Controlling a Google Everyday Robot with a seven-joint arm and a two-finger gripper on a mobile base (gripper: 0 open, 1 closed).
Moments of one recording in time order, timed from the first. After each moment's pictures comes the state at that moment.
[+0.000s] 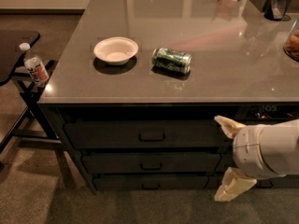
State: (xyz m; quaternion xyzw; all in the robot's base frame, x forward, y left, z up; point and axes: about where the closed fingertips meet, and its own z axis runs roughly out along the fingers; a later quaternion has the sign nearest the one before) arm 0.378 -0.168 0.800 -0.66 0.70 -0.01 0.28
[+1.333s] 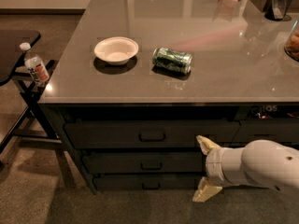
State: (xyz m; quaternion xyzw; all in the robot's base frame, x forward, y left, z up) arm 0.423 -0.156 0.653 -0.65 0.70 0.00 0.29
